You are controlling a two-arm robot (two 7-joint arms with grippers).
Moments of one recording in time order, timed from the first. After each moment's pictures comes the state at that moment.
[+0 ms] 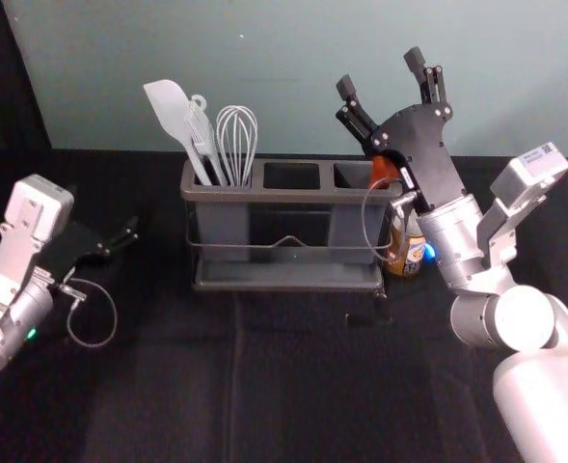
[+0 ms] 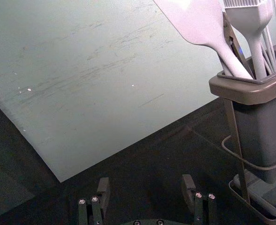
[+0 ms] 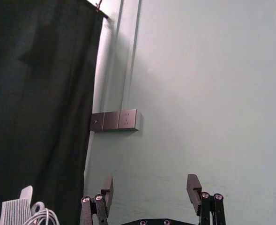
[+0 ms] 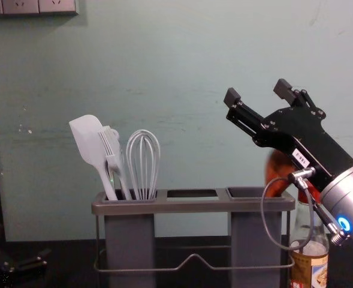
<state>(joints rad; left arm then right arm) -0.20 0.60 0.45 -1.41 -0.25 -0.12 0.03 0.43 0.02 -0.16 -1.02 0.23 -0.81 0.47</state>
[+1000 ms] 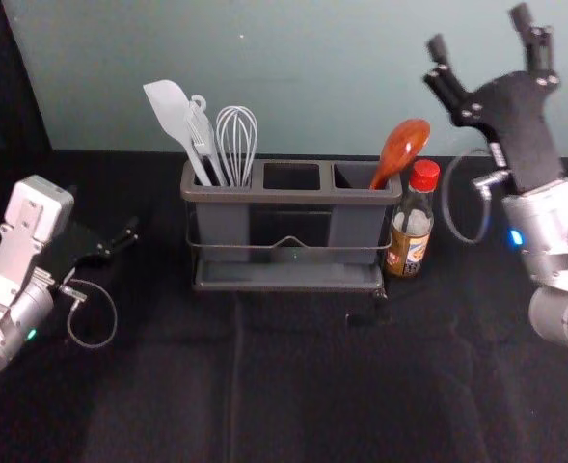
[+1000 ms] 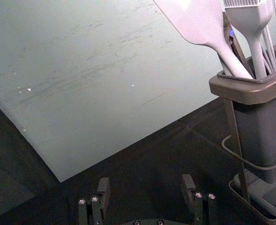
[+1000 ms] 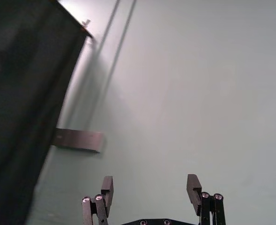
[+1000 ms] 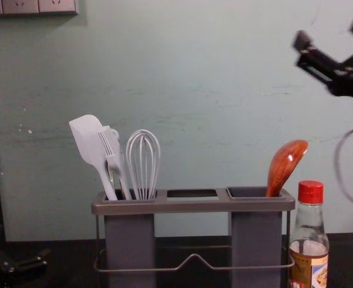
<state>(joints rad) -0.20 0.60 0.45 -1.41 -0.25 -0.12 0.03 0.30 0.10 -0.06 -1.33 0.11 -0.77 0.36</state>
